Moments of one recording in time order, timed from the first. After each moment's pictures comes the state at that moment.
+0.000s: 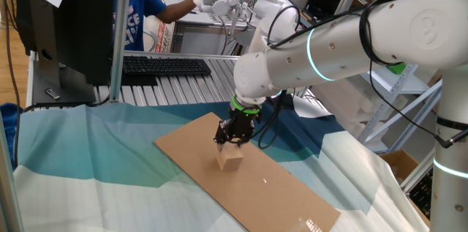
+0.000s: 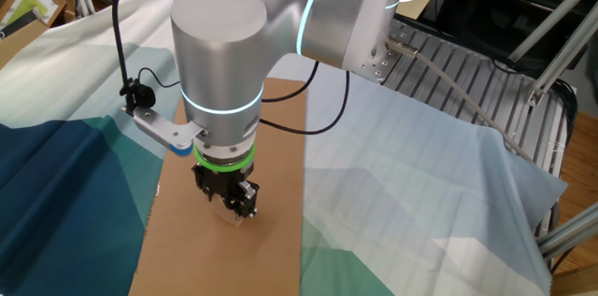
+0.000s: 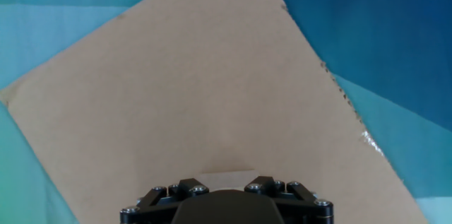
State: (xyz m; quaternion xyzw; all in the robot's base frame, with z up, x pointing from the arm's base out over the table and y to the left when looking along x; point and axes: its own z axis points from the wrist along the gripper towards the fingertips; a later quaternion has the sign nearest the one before) arm 0.637 0.001 0.046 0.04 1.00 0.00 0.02
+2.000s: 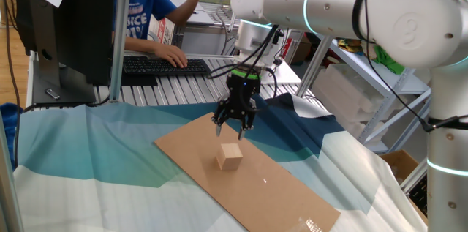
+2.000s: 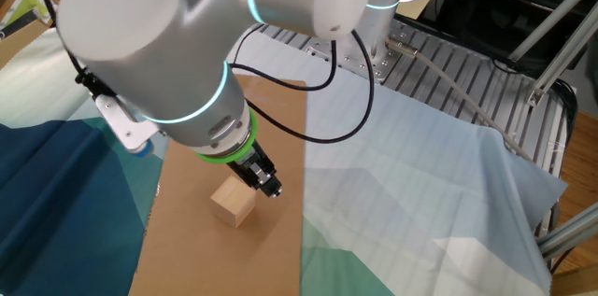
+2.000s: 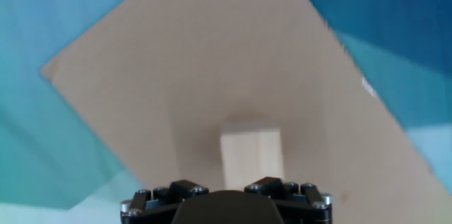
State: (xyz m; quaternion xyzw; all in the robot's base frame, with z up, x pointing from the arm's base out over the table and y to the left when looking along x) arm 0.594 0.043 0.145 0.17 0.97 0.03 -0.17
